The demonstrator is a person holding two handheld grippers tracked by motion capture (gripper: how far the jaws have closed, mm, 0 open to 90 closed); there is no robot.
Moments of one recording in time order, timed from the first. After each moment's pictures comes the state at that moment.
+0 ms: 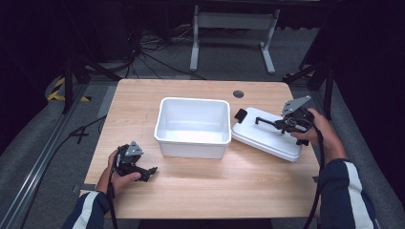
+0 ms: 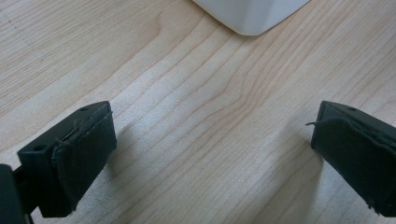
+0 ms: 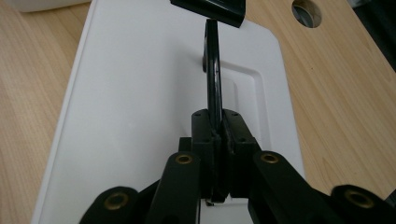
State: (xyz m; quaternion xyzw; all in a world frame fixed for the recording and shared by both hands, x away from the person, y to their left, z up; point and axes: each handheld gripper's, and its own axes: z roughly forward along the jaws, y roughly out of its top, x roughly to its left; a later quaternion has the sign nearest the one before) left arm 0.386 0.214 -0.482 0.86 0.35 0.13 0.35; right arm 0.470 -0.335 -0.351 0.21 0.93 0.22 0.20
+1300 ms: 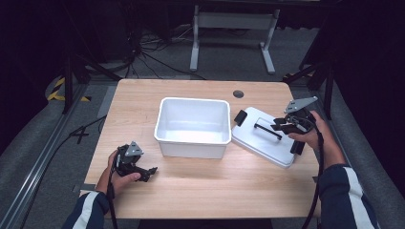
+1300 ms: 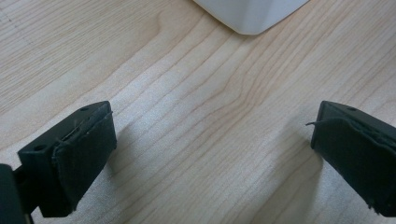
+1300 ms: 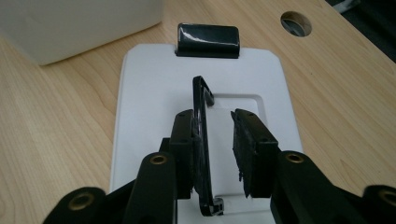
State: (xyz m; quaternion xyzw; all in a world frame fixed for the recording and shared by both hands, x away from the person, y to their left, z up) left arm 0.385 0.214 -0.482 0.86 0.35 0.13 0.34; right arm 0.461 -0.339 -0.350 0.27 0.90 0.29 0.19
